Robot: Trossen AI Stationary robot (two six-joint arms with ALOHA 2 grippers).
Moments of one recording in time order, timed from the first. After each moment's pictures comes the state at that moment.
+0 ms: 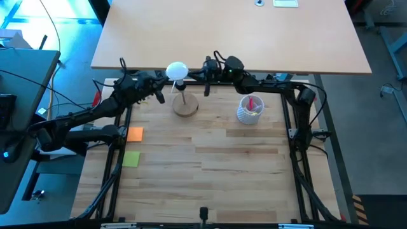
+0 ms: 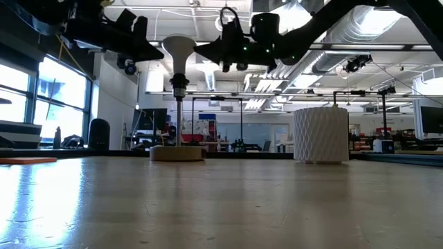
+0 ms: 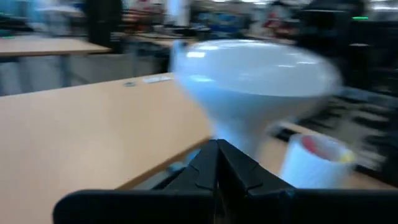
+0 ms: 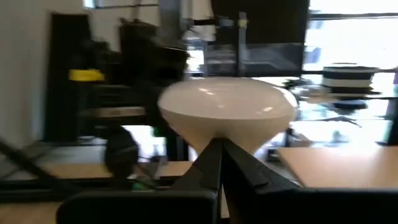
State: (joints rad) left arm 0.67 0.92 0.53 0.35 0.01 -0.10; right arm -0.54 1.96 1.38 0.71 -0.54 0.05
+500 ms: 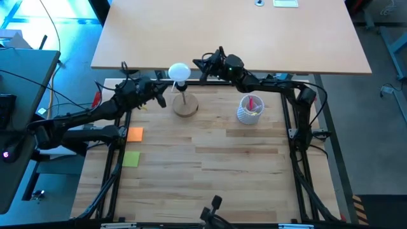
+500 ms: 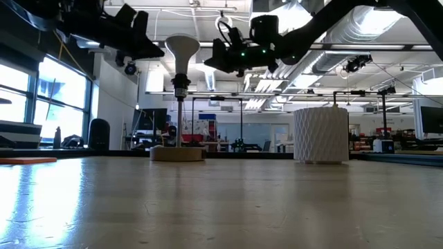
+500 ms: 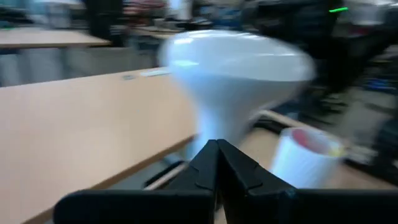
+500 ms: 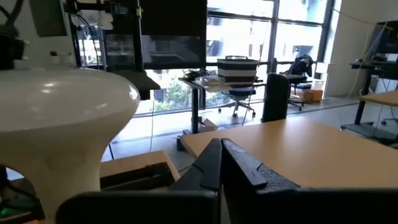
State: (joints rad) left arm 0.56 0.89 0.53 0.29 -0.10 -0.13; right arm -0.55 1.95 1.38 0.65 -0.13 -0.03
